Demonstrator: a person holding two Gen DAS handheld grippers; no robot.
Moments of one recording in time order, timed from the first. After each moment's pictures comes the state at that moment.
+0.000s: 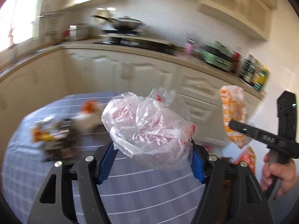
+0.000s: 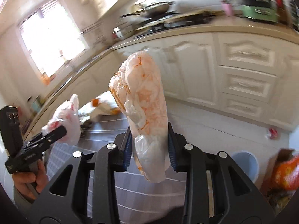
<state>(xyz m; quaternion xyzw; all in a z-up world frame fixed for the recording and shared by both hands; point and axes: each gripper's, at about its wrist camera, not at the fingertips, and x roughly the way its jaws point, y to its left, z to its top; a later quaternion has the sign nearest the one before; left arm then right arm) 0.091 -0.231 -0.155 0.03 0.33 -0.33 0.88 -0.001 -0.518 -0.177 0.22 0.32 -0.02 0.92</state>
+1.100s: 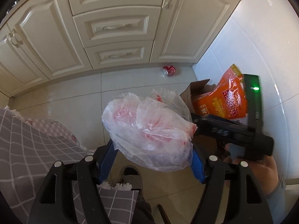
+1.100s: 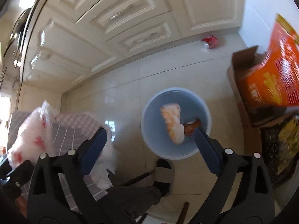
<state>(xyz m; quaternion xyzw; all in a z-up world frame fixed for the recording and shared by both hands) 0.070 -0.608 -0.368 0.25 0.53 -0.44 0.68 -0.064 -0.759 -0.449 0.45 0.43 -0.25 0.74</state>
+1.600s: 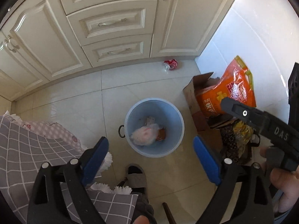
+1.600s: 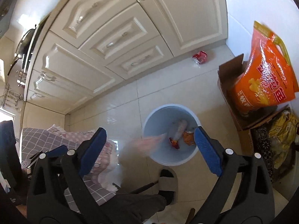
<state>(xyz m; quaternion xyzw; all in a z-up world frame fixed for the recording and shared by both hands) 0.066 -0.625 -0.378 0.27 0.53 -0.43 0.67 -0.095 -0.757 -0.390 0.45 0.38 -0.26 0.77</state>
